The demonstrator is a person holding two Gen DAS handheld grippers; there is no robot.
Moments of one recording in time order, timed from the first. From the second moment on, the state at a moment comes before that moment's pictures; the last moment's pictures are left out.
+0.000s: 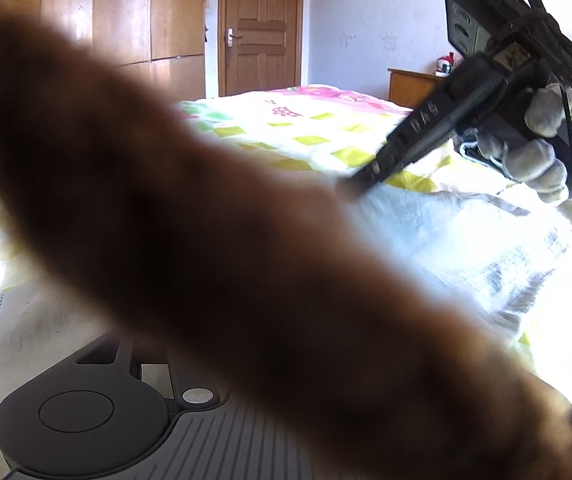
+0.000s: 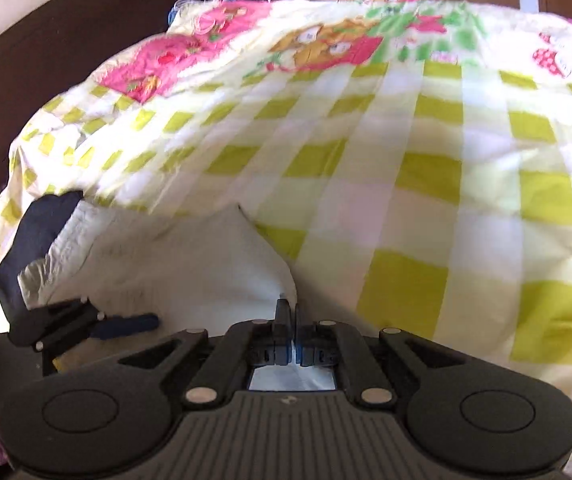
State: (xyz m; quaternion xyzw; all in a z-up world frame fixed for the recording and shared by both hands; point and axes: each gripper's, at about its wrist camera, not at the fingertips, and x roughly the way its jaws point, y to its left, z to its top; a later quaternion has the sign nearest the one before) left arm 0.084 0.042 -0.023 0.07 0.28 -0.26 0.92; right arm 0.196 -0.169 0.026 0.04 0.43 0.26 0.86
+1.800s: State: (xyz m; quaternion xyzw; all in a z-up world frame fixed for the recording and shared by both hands) left arm 0.065 -0.081 -0.011 0.22 0.32 -0.31 0.87; right arm 0.014 -0.430 -0.052 0.50 0.25 -0.10 0.83
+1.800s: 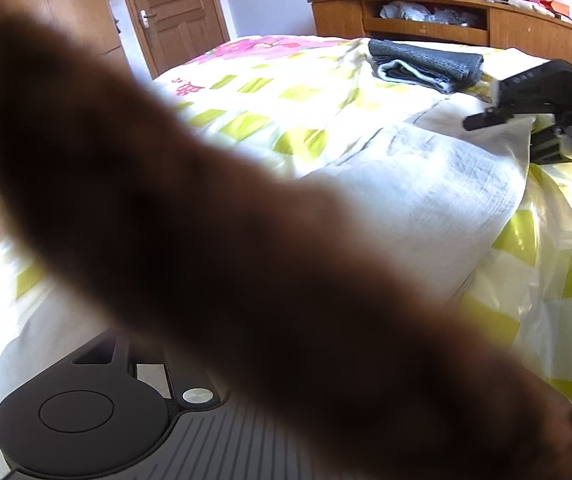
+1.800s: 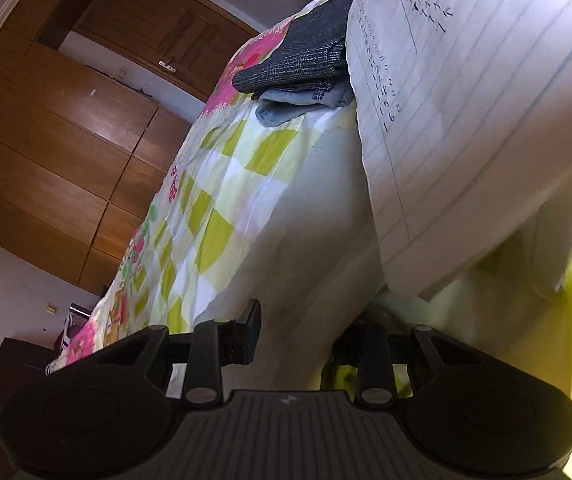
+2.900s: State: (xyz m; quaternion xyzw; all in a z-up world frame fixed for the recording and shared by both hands) left arm 0.069 0.043 0.010 0.21 0.33 -0.18 0.90; right arm 0.062 -0.158 0.085 -0.04 0.17 0.09 0.98
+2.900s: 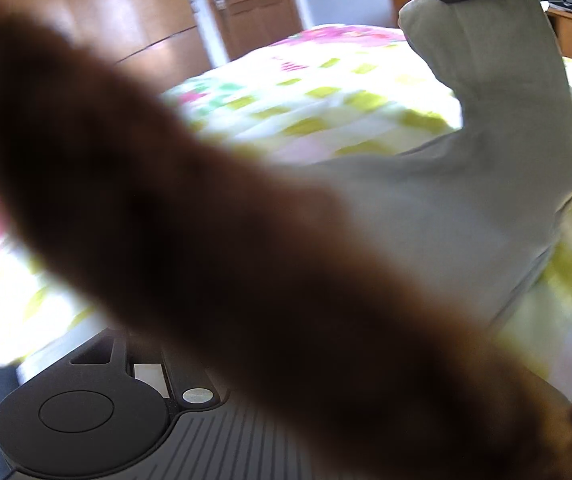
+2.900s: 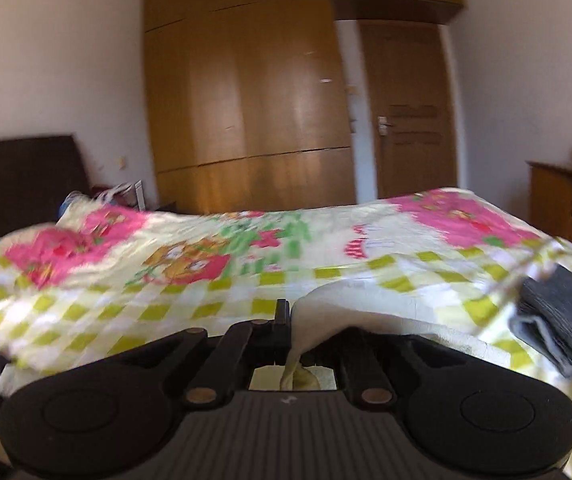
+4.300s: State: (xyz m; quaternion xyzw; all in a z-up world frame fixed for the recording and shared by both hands) left arm 0.017 0.186 -0.017 0.08 0.33 -0.15 0.93; right arm 0.058 0.140 -0.013 -0.30 0.24 0.36 0.85
